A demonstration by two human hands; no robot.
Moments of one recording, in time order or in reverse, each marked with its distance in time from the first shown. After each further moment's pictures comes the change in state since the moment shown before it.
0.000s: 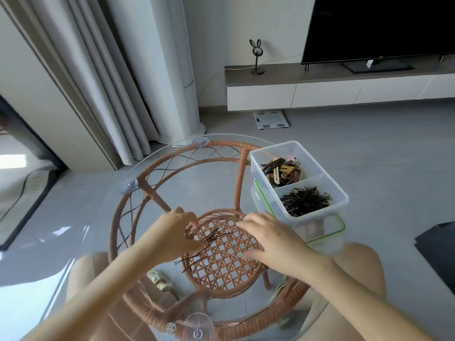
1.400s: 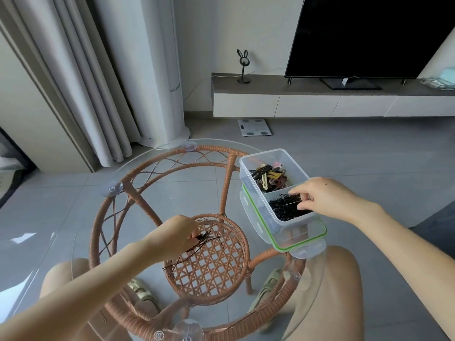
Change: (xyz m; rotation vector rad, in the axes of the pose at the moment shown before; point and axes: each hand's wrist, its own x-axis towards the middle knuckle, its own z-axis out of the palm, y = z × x) left_hand 0.032 -0.004 0.021 0.028 -0.009 0.206; right_hand -0.003 0.097 -0.090 -0.233 0.012 0.281
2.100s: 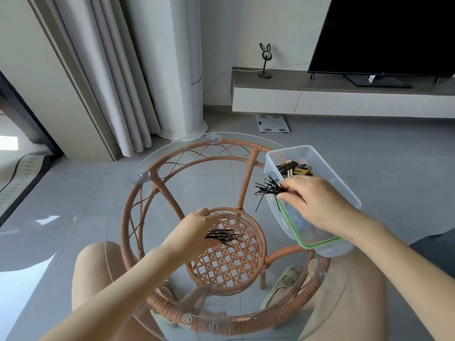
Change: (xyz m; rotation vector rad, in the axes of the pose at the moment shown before) left_hand -0.022 -0.010 0.018 -0.118 0.205 -0.008; right_hand -0.009 -0.103 -0.001 0.222 0.261 -0.219
